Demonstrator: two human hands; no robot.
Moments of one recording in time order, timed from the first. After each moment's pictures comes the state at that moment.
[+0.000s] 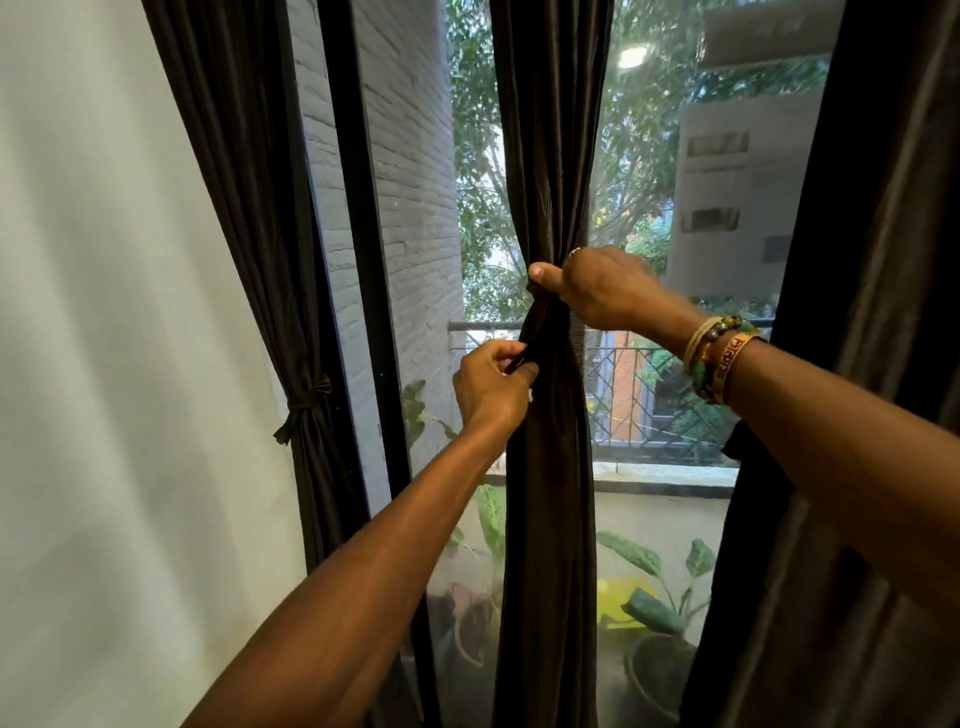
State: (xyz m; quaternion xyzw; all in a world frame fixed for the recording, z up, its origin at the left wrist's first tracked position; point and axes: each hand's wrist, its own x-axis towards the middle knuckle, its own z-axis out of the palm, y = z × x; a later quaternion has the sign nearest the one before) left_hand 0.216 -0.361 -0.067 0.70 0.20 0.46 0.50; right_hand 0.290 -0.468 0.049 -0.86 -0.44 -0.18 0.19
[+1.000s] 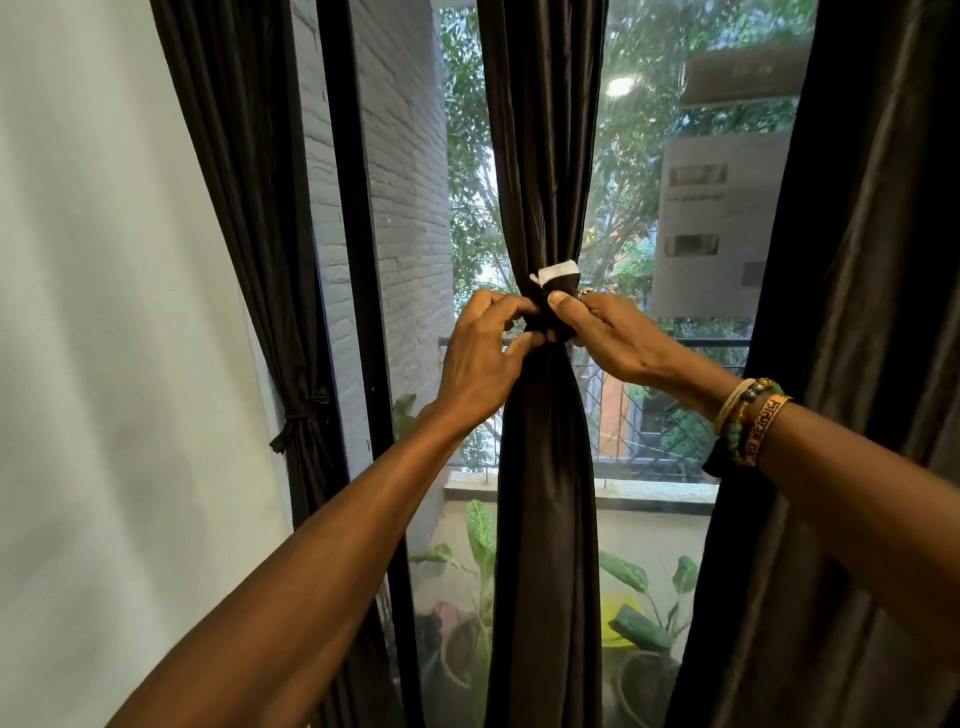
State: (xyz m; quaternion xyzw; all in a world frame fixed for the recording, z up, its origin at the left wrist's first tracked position) left_hand 0.202 -0.350 -0.022 0.83 -0.01 0.52 0.21; right_hand 0.294 -0.498 0.015 -0.71 -0.56 -0.14 0.40
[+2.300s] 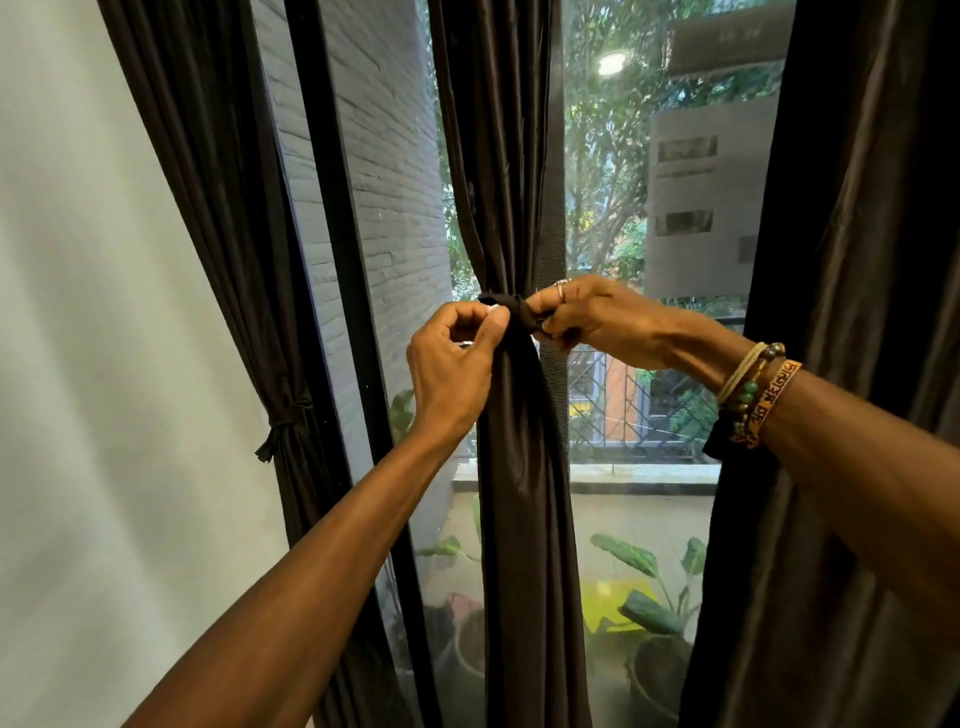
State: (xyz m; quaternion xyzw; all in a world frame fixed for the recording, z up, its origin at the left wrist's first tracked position) left_hand 0.185 -0.369 -0.035 0.71 0.05 0.59 0.38; right_hand 0.307 -0.506 0.023 -0.65 -0.59 0.15 0.46
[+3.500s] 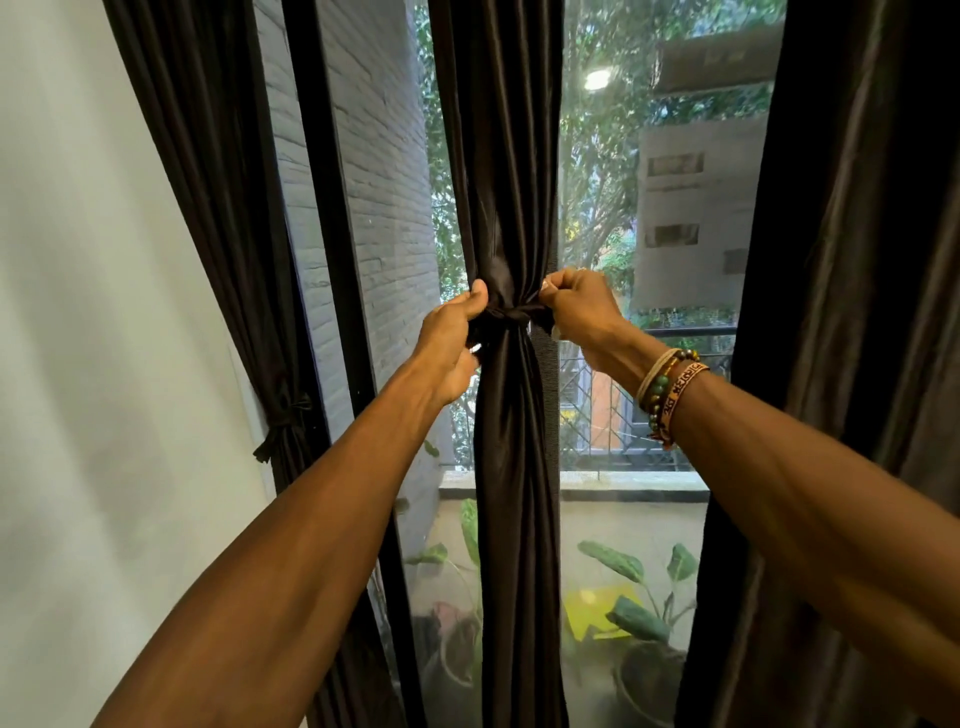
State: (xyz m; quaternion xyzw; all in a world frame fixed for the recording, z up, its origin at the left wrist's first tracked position) left_hand 0.223 -0.335 0.003 0.60 0.11 0.33 0.72; right_hand 0.320 -0.455 0.018 -0.68 -0.36 -0.04 0.64
